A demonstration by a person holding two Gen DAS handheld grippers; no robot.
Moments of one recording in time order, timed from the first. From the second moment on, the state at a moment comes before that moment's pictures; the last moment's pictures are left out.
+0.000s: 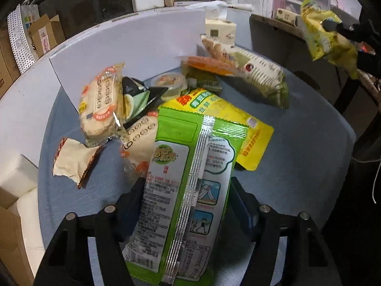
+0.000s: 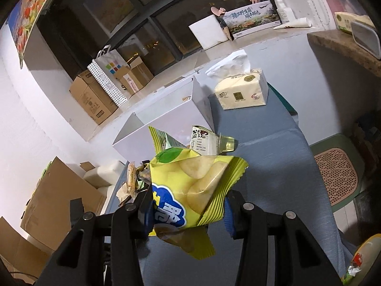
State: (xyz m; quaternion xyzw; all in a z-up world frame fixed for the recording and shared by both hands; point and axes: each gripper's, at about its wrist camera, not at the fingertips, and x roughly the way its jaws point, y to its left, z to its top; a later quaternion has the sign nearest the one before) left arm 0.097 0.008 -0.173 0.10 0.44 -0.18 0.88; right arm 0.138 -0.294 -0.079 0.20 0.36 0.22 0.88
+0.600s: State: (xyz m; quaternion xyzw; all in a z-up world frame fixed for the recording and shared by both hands) left arm 0.148 0.061 -0.028 -0.10 0.28 -0.08 0.95; right arm 0.176 -0.226 -0.021 0.12 0.31 0.27 0.90
